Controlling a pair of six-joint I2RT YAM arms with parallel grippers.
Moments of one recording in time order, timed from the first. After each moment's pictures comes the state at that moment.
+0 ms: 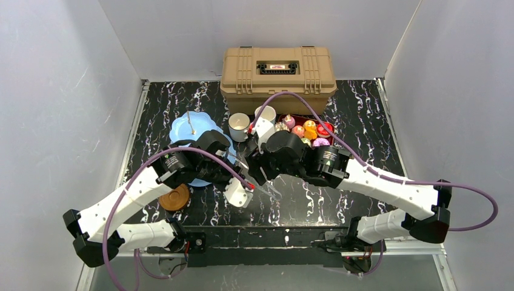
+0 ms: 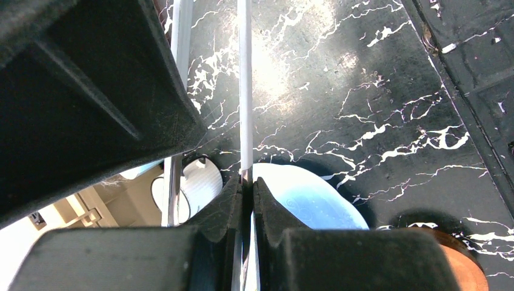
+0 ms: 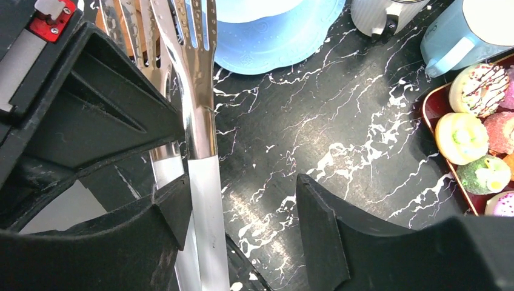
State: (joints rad) left arm -0.94 1.09 1.28 -1.14 0.28 1.31; right arm 1.22 1.29 1.36 -0.69 0.20 0.28
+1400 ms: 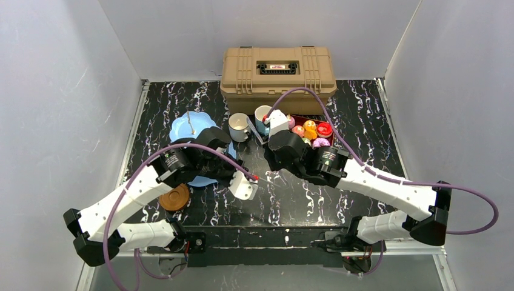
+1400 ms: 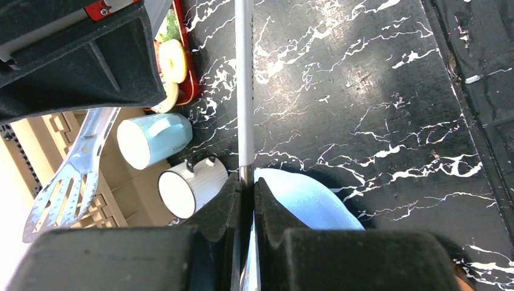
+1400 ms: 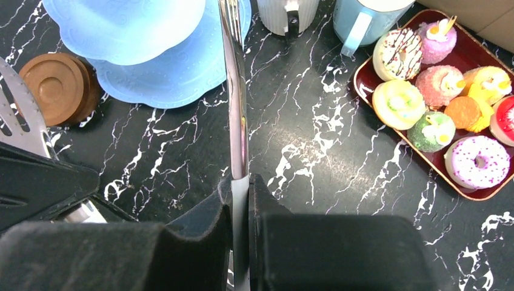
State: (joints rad) left arm -0.94 1.10 1.29 -1.07 0.26 1.21; right arm 1.16 1.27 1.28 -0.64 0.44 0.41
